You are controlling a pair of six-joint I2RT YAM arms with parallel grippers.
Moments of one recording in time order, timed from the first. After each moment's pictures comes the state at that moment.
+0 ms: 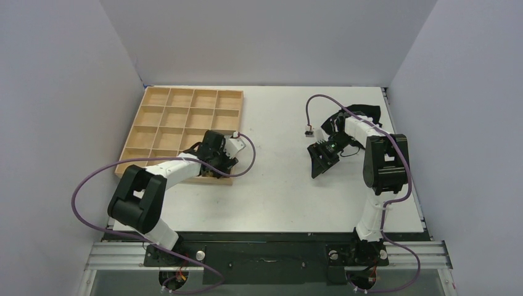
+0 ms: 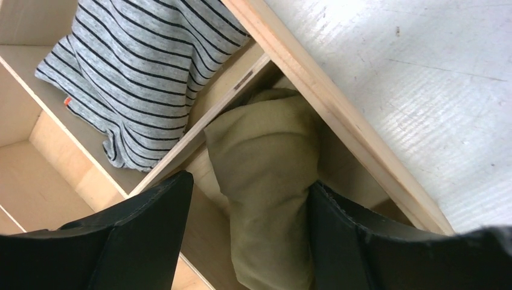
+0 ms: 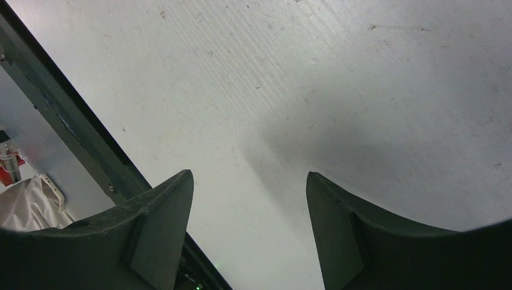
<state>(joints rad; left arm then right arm) -0.44 1.59 0.84 -0.19 -0.08 0.50 0.10 1.98 1.39 -1.14 -0.63 -0.65</state>
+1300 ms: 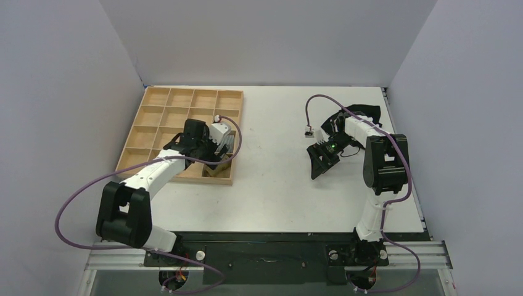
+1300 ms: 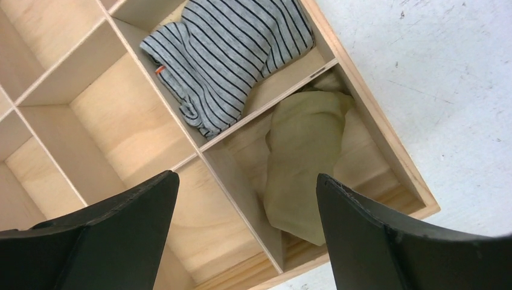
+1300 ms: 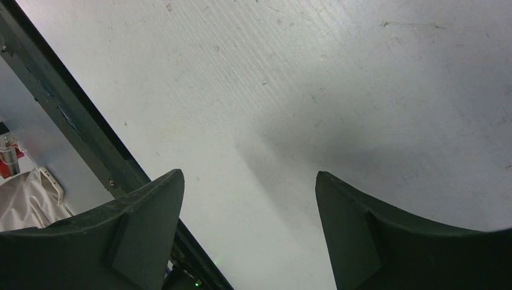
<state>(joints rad) -0.30 1.43 0.93 -0.35 0.08 0.38 0.10 1.98 1.39 -1.16 -0.63 -0.68</state>
